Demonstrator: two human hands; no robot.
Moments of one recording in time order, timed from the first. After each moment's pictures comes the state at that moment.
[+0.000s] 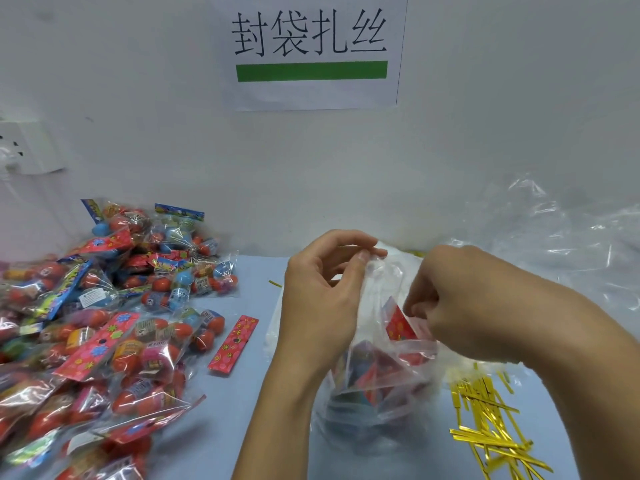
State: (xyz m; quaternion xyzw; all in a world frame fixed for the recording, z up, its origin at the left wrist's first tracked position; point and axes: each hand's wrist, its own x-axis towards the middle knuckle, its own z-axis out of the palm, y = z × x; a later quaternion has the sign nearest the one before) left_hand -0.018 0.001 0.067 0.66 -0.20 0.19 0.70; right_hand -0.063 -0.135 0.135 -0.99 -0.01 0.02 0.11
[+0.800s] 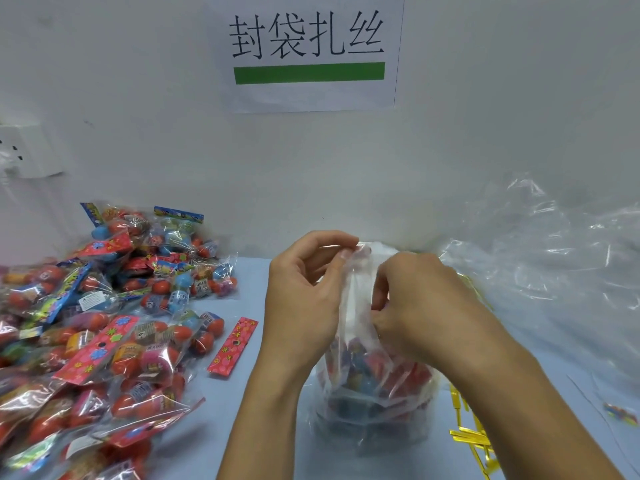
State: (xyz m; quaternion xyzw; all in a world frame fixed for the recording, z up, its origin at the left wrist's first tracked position) left_hand -0.012 0.012 0.064 0.66 -0.18 0.18 0.71; right_hand -0.044 -0.111 0.099 -0.98 -0.02 -0.12 0.16
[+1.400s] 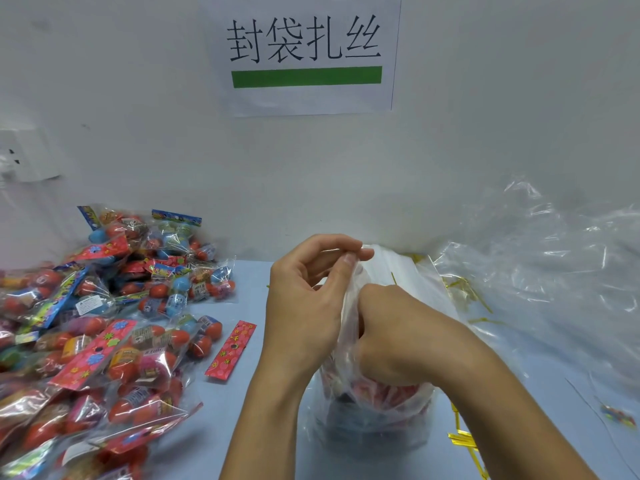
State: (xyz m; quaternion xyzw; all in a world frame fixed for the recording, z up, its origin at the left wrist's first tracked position) left_hand -0.013 0.009 0.065 0.66 -0.19 0.20 0.70; right_hand -0.047 -0.100 0.099 -0.97 -0.10 0.03 0.20
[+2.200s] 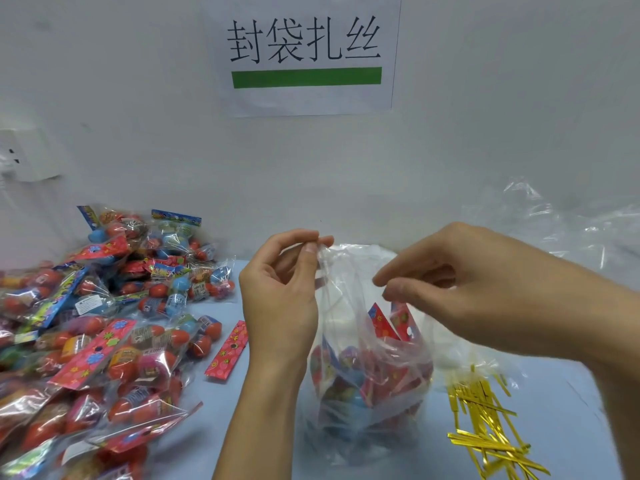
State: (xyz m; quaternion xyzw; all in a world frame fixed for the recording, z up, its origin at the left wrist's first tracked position) left_hand -0.009 0.016 0.063 0.60 -0.09 0.25 0.75; right_hand -0.061 -0.154 0.140 -0.95 -0.16 -0.04 0.27
